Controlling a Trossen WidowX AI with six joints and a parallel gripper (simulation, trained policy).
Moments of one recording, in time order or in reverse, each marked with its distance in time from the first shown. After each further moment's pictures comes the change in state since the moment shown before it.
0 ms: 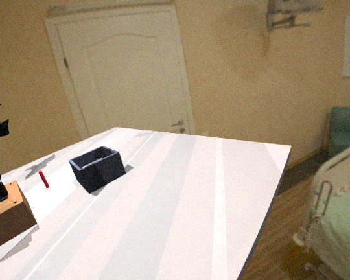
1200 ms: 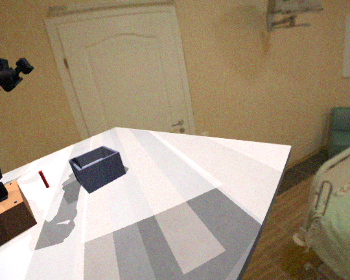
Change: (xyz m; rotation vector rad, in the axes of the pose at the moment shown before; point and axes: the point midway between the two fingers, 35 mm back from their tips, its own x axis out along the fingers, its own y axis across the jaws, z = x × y) arm 0.040 -0.161 -0.163 1.112 0.211 -0.092
